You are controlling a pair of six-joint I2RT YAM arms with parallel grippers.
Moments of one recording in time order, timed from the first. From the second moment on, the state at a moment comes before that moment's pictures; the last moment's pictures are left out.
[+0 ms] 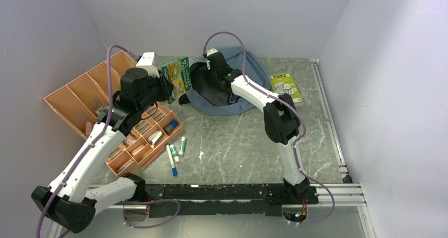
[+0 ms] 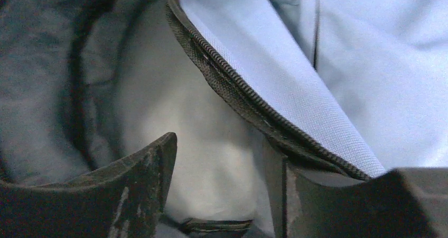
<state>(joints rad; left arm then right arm) -0.43 1.05 1.14 -0.44 -0.13 -0.36 0.63 2.17 1.84 -0.35 0.16 0.04</state>
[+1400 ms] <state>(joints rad) -0.43 1.06 1.13 -0.46 -0.13 -0.36 0.64 2.41 1.96 -0.39 0.68 -0.14</state>
